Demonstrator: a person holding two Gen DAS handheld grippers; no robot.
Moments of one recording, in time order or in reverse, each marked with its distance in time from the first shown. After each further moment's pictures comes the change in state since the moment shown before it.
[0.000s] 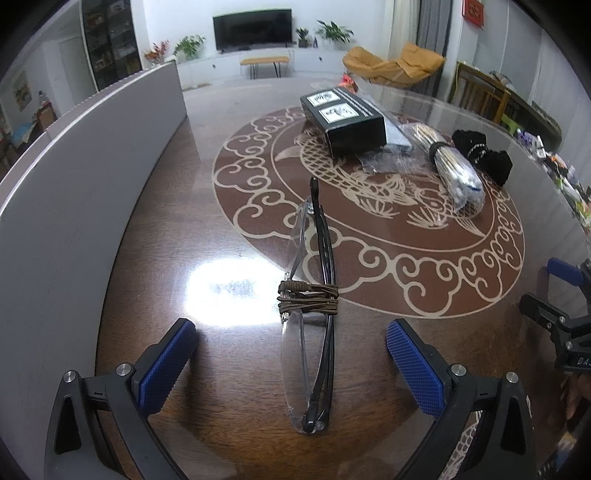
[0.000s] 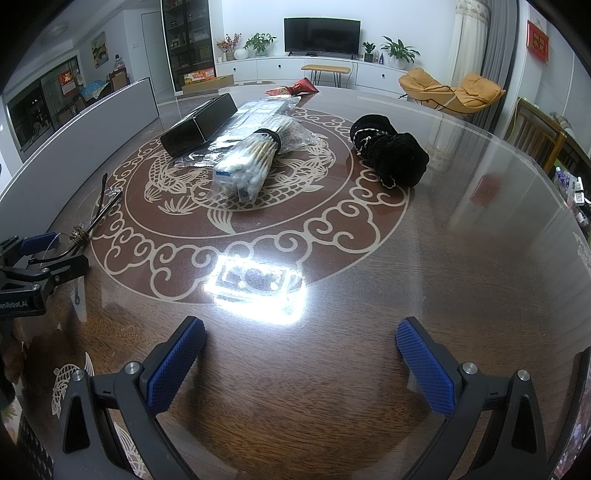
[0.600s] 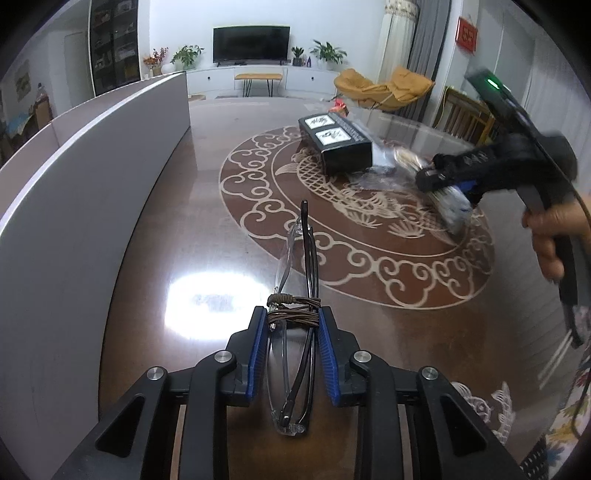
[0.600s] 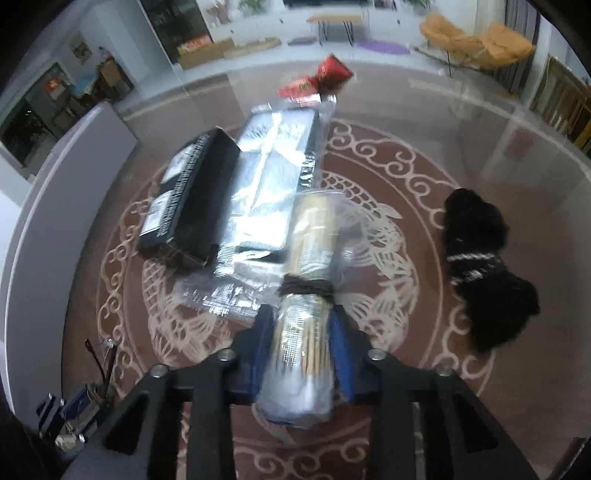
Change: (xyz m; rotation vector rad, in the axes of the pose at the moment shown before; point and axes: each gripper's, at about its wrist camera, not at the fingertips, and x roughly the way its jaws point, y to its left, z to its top) left arm -0.028 0.017 -0.019 -0.051 -0.100 -0.103; right arm 0.075 0.017 0.146 0.083 0.213 0.145
